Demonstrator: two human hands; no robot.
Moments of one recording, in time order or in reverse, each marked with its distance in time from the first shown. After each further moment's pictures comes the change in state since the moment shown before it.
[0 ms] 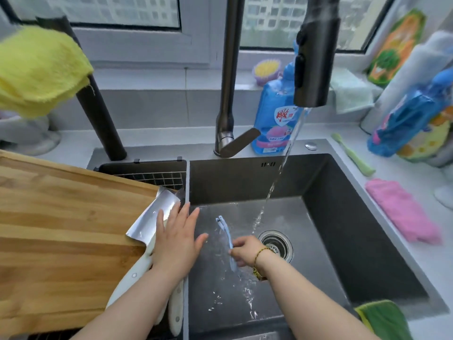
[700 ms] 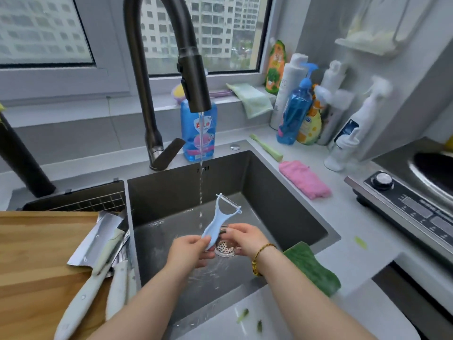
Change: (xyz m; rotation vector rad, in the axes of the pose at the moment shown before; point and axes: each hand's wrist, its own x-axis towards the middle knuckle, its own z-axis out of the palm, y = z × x) left_hand -0.047 0.091 -0.010 -1.373 -0.426 -0.170; right_hand -0.129 0.030 -0.043 0.444 0.396 -0.098
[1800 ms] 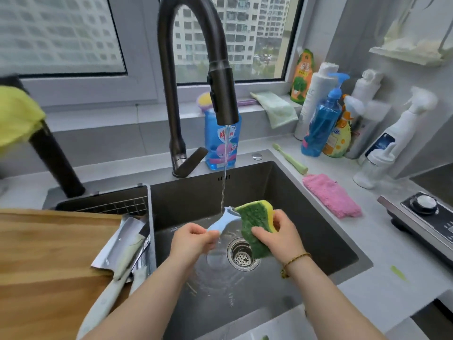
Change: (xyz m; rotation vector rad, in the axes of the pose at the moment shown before) left_hand 0.027 0.021 -0.021 -0.109 0.188 0.128; right_hand 0.004 -0.020 -0.021 -0.091 0.238 -0.407
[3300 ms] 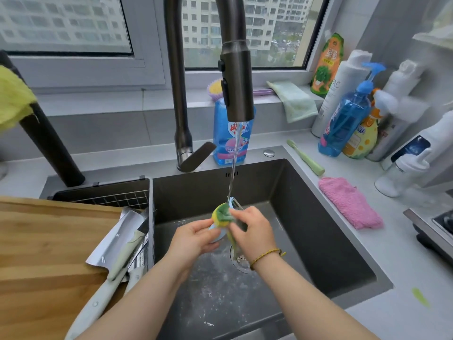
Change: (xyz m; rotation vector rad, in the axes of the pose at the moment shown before) left_hand 0.019 0.001 -0.004 -0.118 -0.199 0.023; right_hand 0.045 0.008 0.059 -0.354 -0.052 -0.302
